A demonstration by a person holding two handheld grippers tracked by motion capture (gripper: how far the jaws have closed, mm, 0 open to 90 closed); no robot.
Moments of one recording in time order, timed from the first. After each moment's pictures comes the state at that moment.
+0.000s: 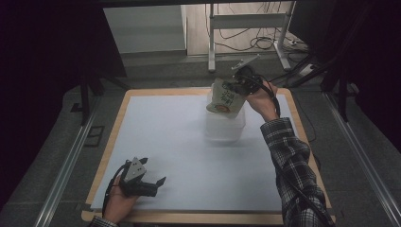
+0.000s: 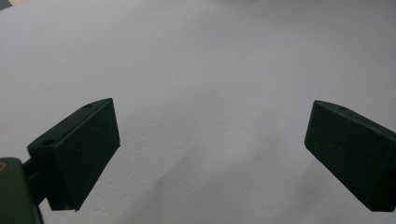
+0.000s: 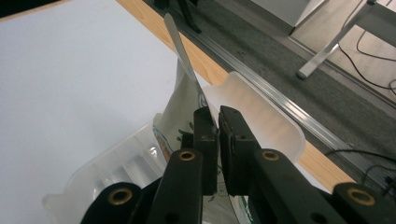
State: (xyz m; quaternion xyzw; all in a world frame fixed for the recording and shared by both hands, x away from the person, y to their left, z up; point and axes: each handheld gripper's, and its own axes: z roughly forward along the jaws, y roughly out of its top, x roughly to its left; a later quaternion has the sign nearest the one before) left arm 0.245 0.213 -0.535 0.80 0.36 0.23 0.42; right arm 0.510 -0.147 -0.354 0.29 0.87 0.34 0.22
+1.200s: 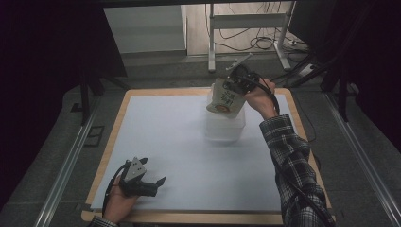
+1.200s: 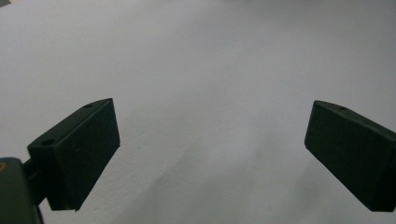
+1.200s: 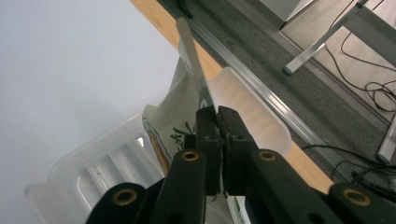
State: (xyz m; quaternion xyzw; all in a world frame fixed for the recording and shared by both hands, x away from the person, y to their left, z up) left arm 0.246 0.213 -0.536 0.80 0.36 0.23 0.41; right arm 0.509 -0.133 -0.347 0.26 0.88 0.30 0.25
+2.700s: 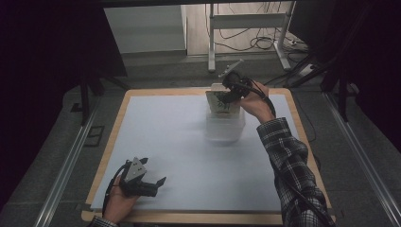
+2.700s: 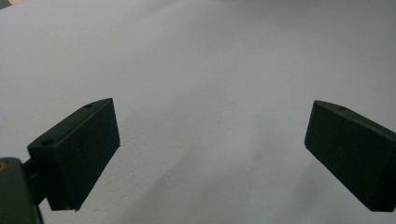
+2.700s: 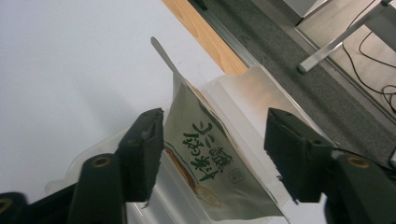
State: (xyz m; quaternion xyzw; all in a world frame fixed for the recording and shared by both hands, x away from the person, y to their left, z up) left arm 0.245 0.212 -0.535 0.81 0.36 0.23 0.41; right arm 0.502 -0.115 -0.364 0.25 0.90 0.28 0.23
